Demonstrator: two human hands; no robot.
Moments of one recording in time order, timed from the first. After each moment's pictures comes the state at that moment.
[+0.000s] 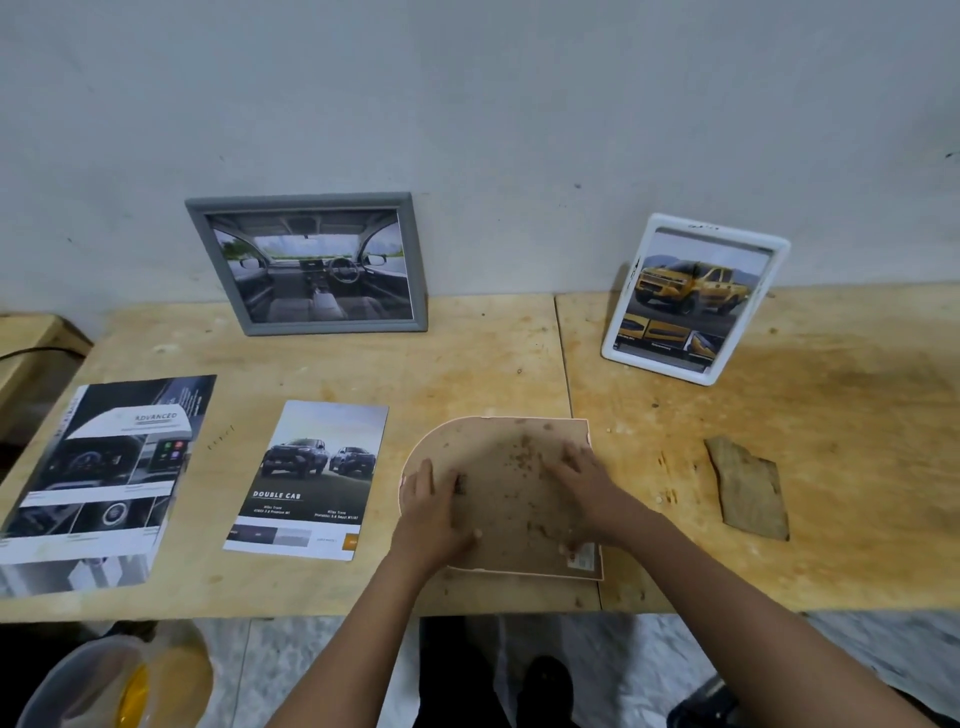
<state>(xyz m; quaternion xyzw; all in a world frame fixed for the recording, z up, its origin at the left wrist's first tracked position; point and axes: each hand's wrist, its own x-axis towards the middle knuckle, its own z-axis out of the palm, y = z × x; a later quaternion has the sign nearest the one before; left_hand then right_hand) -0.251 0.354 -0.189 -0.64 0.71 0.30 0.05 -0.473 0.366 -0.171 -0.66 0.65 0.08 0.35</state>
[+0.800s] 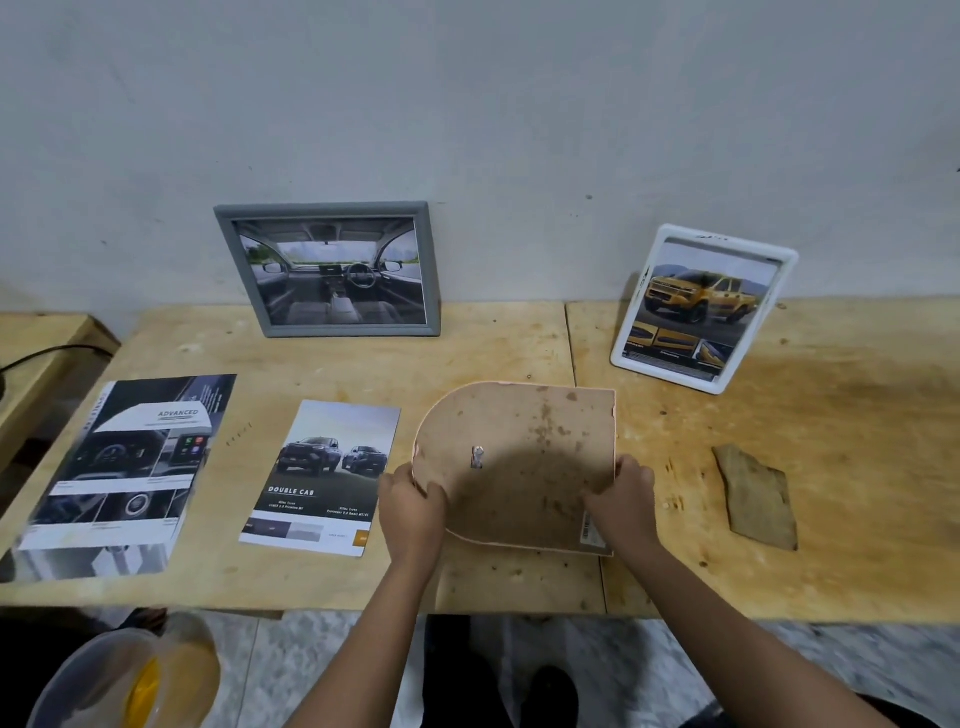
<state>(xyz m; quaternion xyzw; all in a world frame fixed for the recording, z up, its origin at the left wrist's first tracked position) -0.247 0.354 -0.182 -0.76 0.51 0.28 -0.30 -0.463 0.386 -0.167 -0.39 0.80 -0.30 0.33</state>
